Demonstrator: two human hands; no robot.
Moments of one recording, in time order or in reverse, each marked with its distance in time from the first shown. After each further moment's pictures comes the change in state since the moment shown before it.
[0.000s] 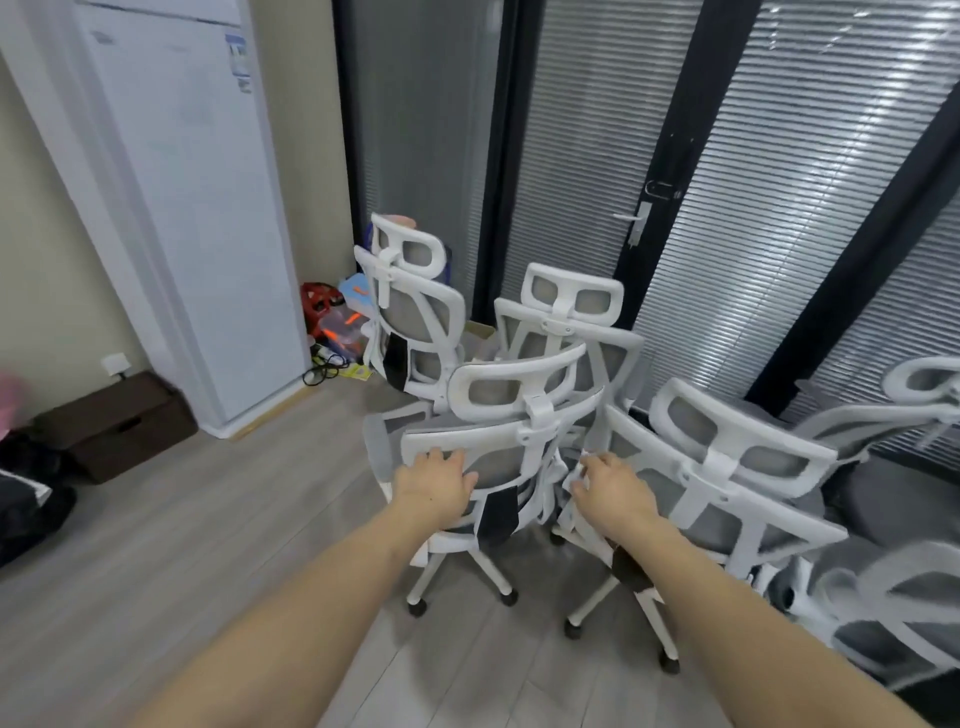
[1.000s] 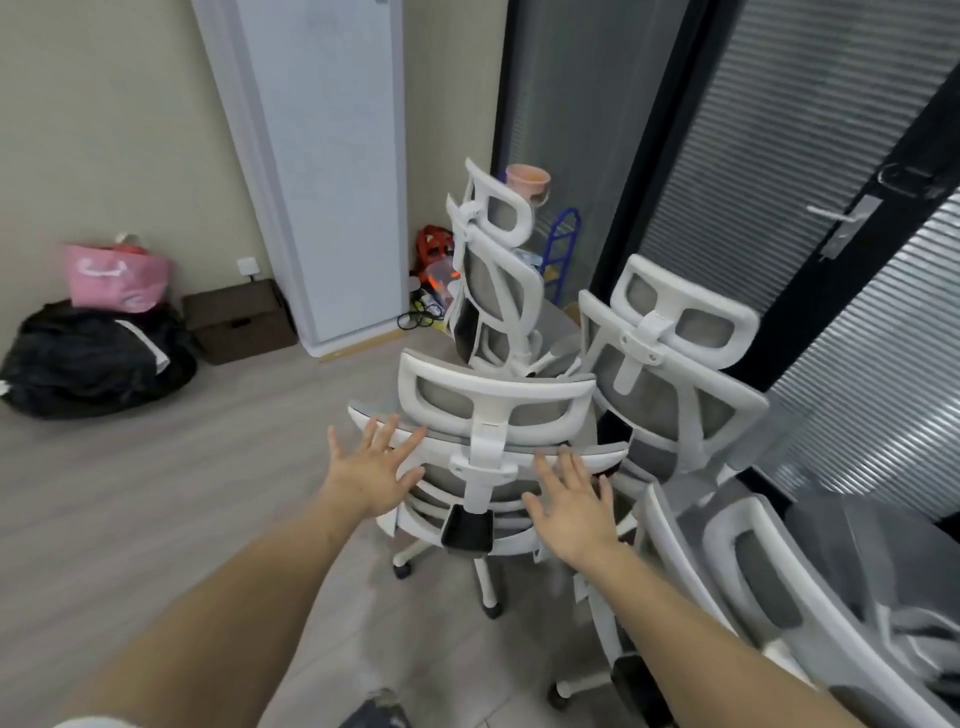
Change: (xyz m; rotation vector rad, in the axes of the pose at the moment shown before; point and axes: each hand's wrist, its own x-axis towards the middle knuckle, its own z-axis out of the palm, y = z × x) left_hand 0.164 0.004 0.054 0.060 -0.072 -0.406; right_hand 0.255 0.061 0.067 -0.075 -0.187 -0.502
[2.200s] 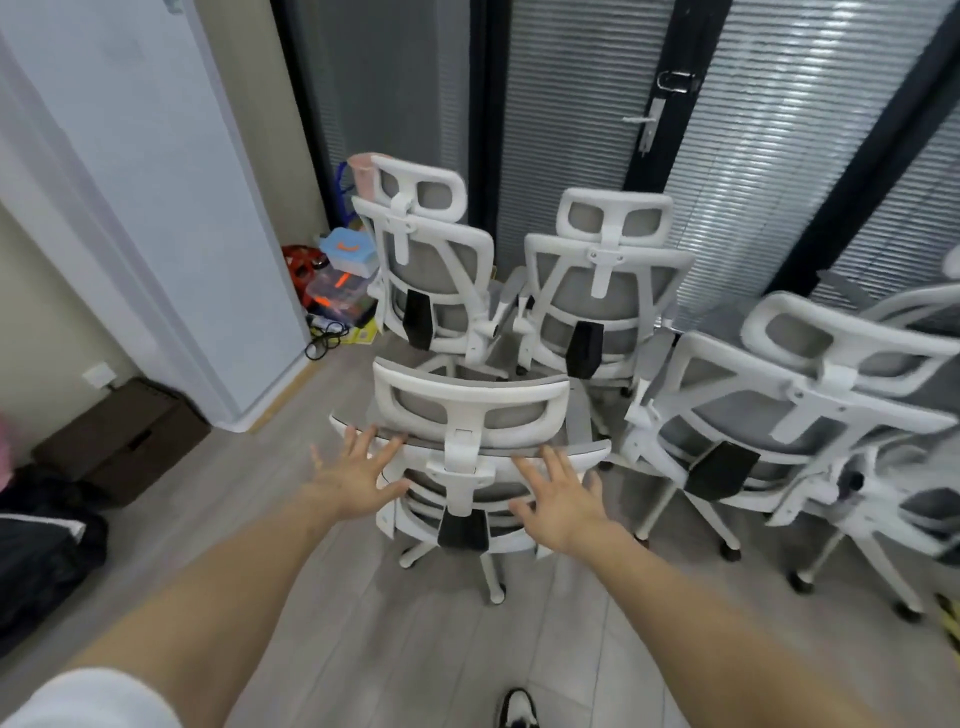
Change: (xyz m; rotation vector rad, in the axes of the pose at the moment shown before) left_hand 0.057 -0.377 -0.018 0.149 -0.108 0.558; right_hand -0.053 -0.423 0.077 0.132 -0.048 0.480
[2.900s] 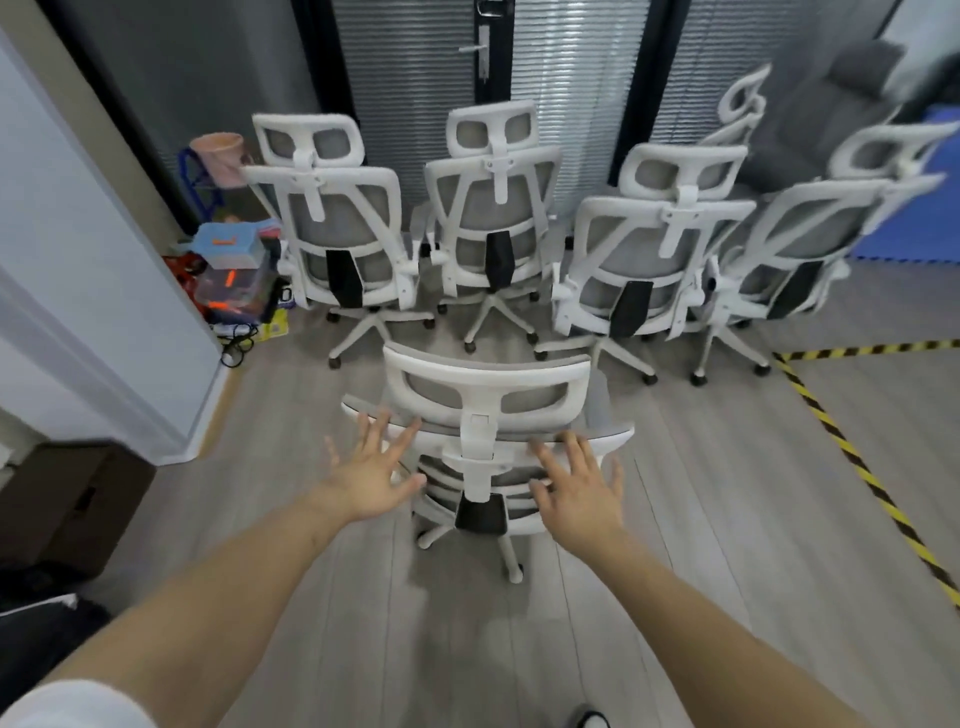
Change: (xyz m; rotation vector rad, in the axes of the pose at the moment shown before) left_hand -0.175 -0.143 0.081 0.063 -0.002 0.428; right_hand -0.252 -0.241 0.168 0.177 0.333 0.470
